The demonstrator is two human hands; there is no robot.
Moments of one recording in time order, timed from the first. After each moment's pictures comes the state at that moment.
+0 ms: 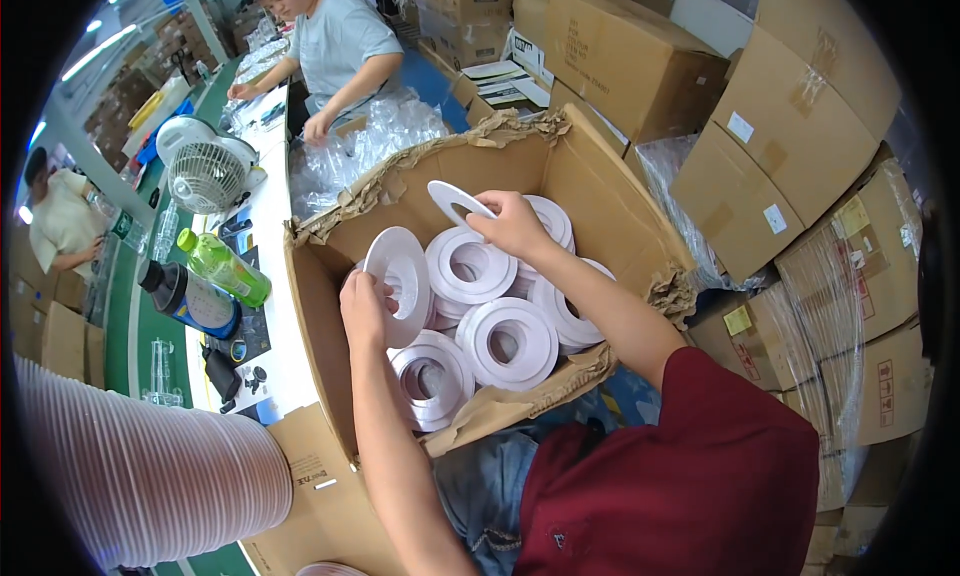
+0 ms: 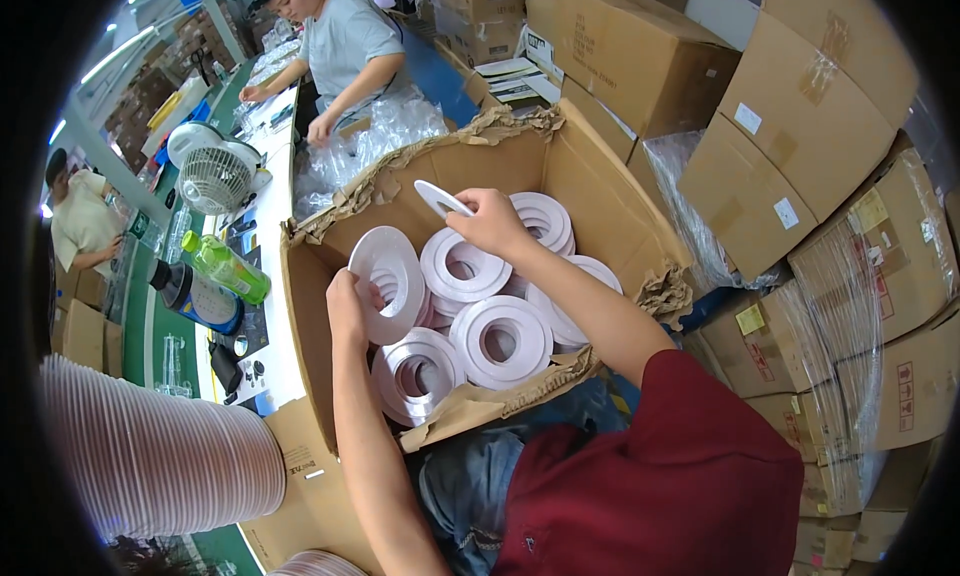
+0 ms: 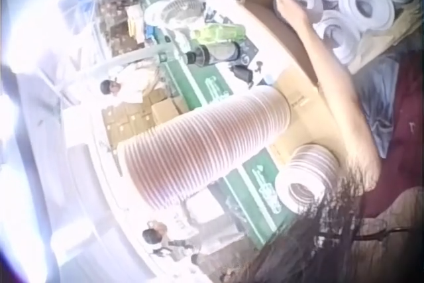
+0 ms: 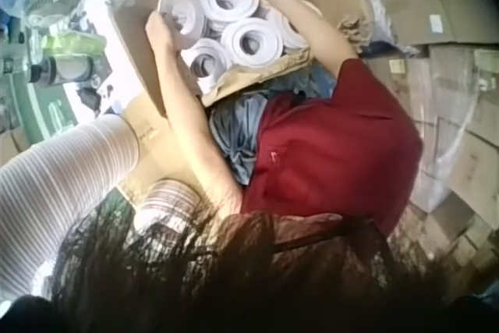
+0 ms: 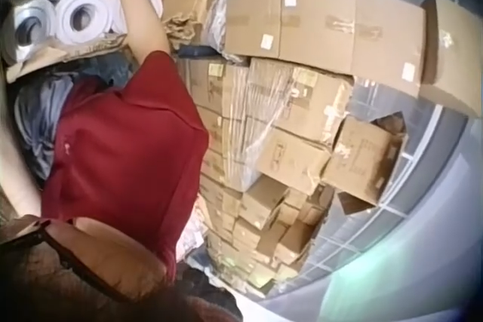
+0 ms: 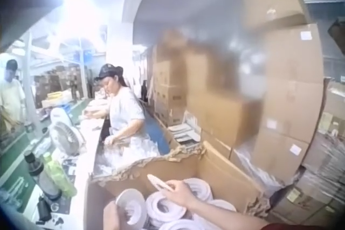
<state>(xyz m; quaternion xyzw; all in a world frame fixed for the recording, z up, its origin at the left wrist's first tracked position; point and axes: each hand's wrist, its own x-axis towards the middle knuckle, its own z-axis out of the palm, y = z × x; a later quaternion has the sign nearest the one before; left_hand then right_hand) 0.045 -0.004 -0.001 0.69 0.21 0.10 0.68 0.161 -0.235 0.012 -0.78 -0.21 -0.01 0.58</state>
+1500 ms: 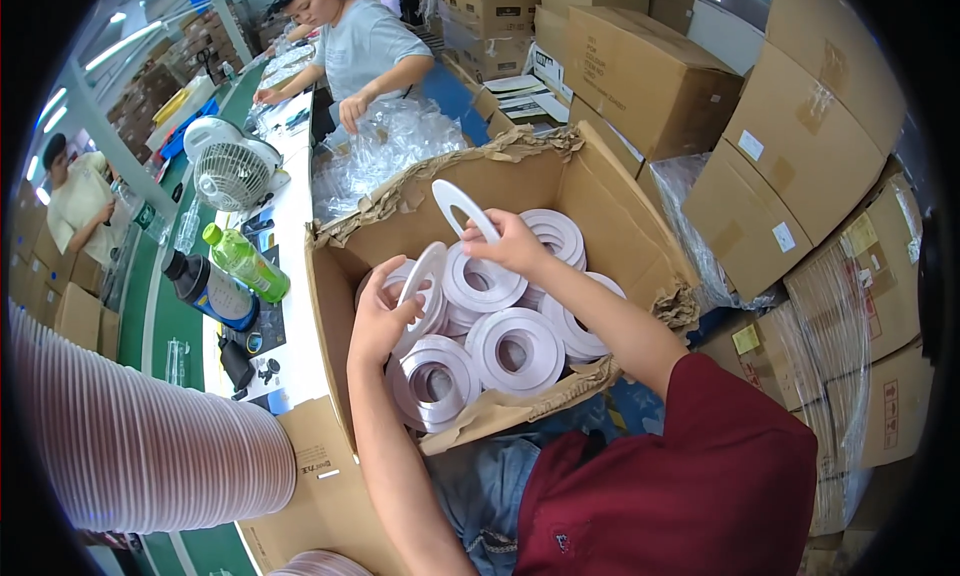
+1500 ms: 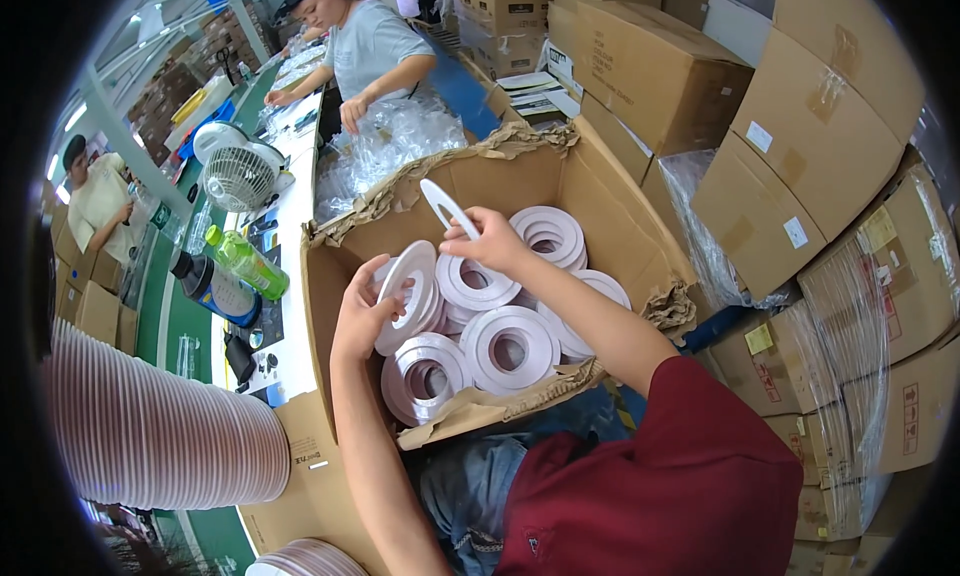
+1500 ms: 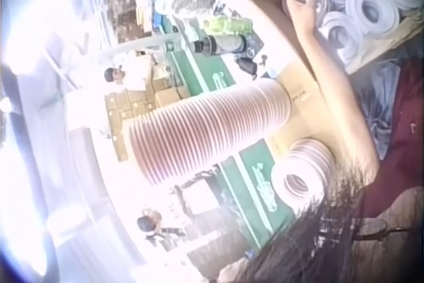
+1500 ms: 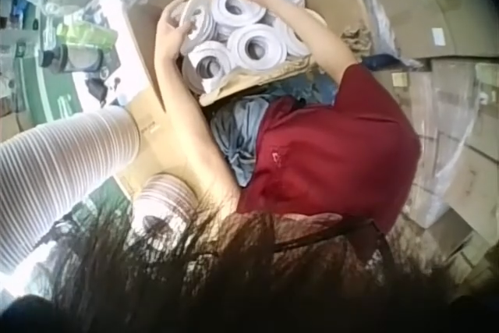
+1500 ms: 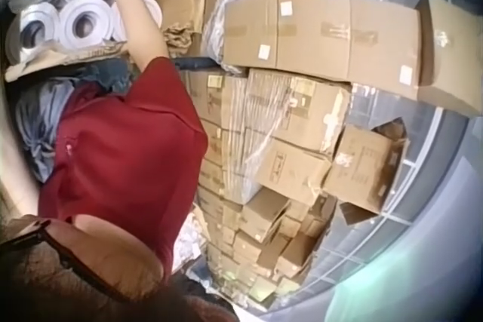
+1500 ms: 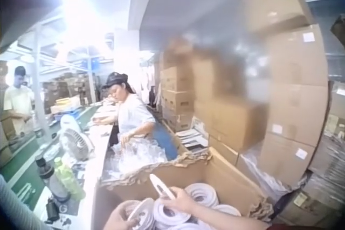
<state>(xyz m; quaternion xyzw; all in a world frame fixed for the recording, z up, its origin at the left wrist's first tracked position) 0.019 -0.011 0.028 0.72 0.04 0.03 0.69 0.156 -0.229 -0.001 -0.66 -0.19 0.13 0.71</state>
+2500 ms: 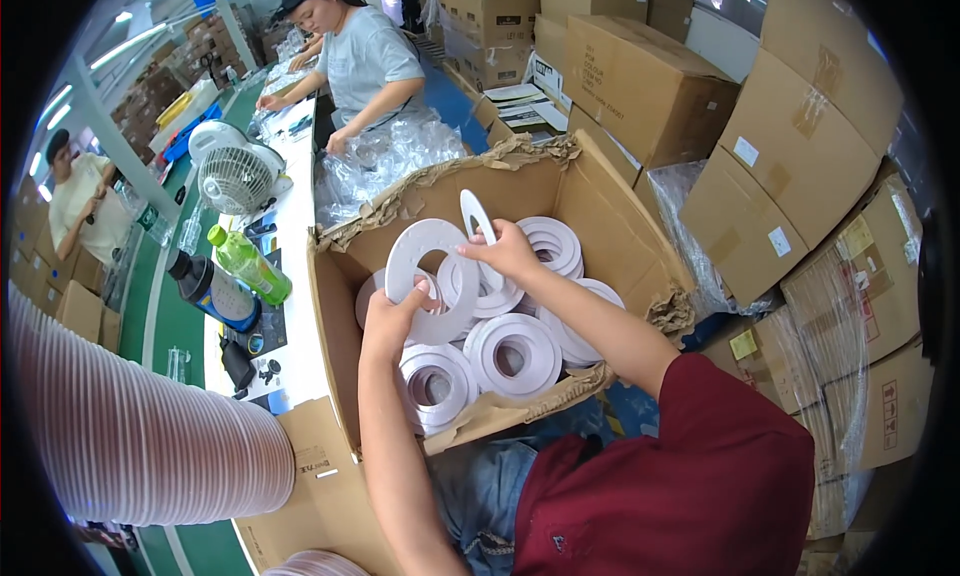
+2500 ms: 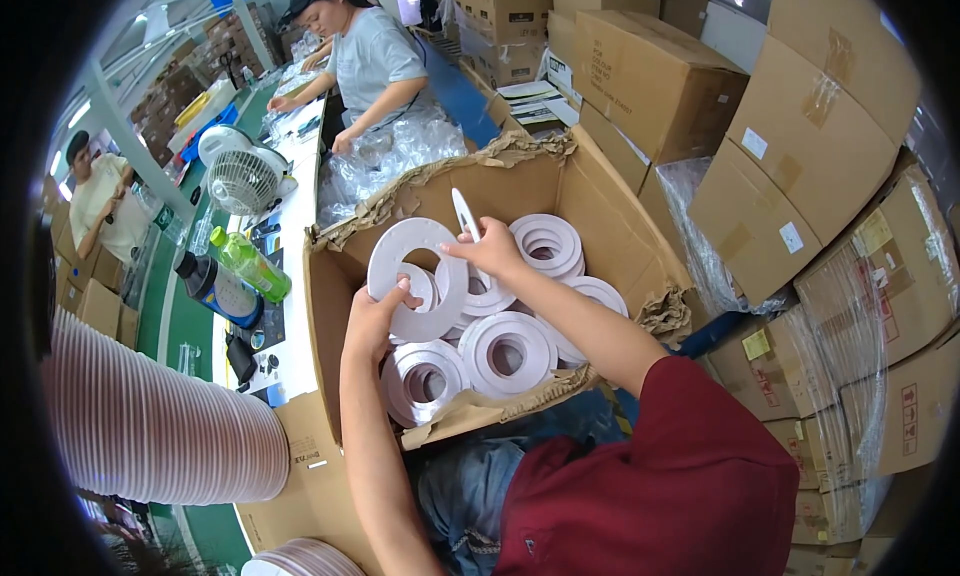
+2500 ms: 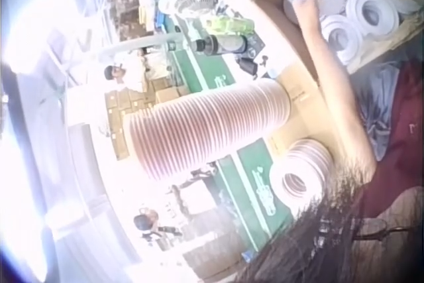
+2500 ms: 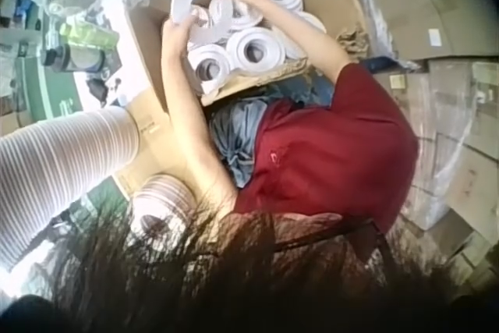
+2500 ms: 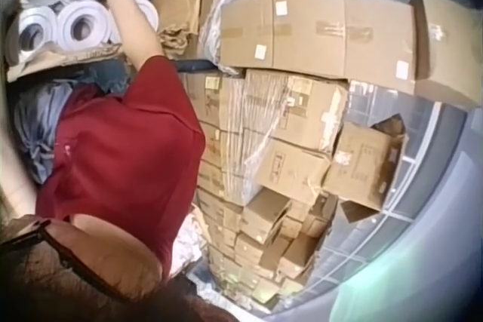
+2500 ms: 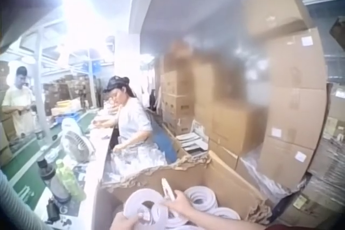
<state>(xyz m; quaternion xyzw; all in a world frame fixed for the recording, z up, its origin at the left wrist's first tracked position) 0.027 -0.032 0.023 0.66 0.07 0.02 0.74 0.172 -0.223 -0.025 -0.77 -0.14 0.04 0.62</state>
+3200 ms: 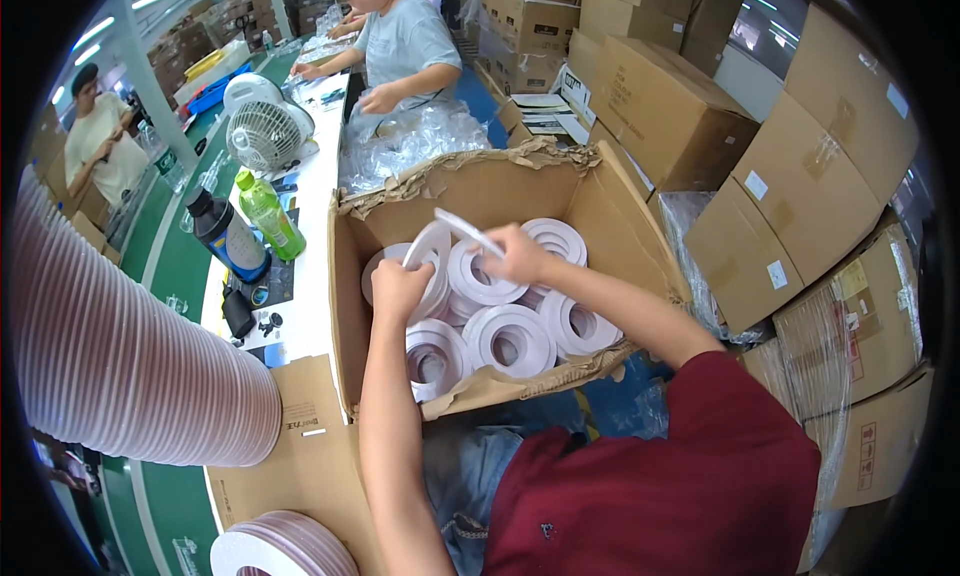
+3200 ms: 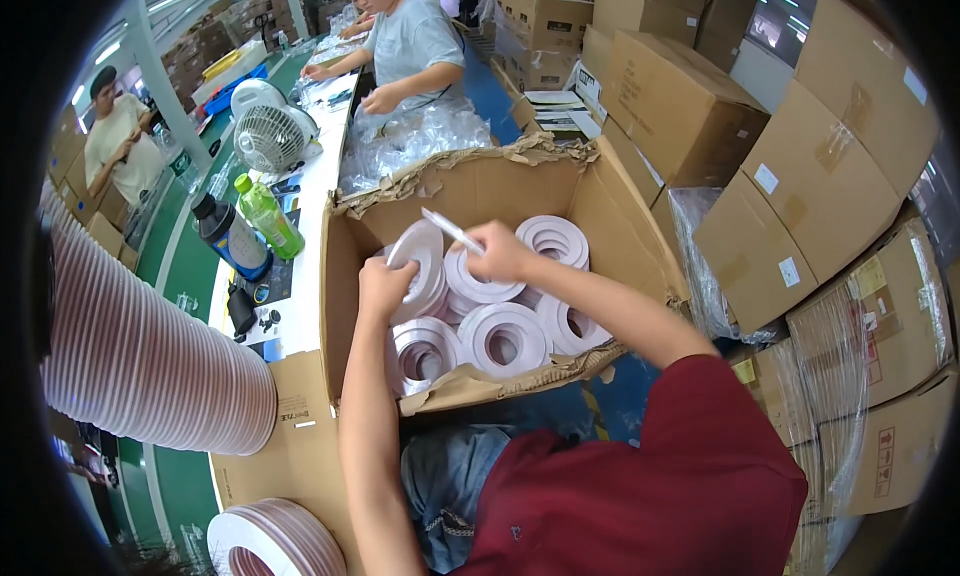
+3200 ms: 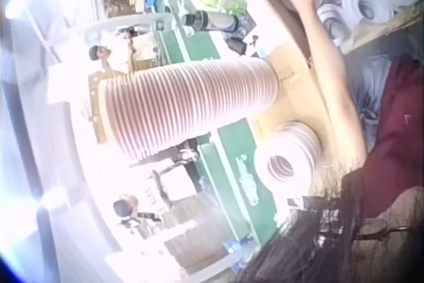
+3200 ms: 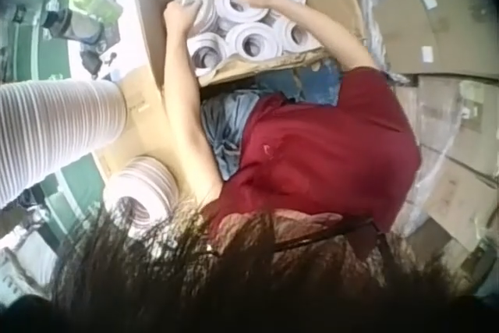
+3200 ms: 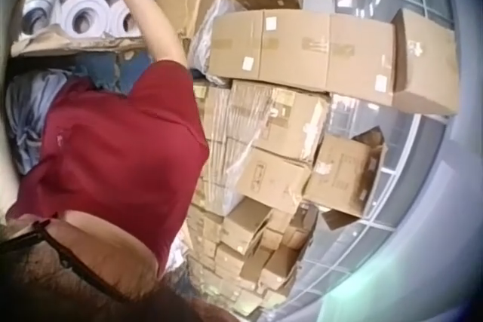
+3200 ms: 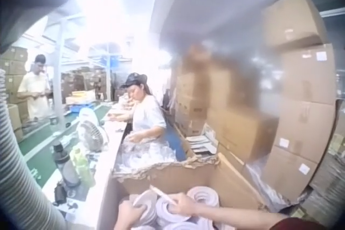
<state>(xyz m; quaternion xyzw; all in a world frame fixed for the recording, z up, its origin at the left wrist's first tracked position) 0.032 -0.018 0.007 0.84 0.21 0.15 0.47 0.147 -0.232 0.003 -0.74 -0.47 0.04 0.48</state>
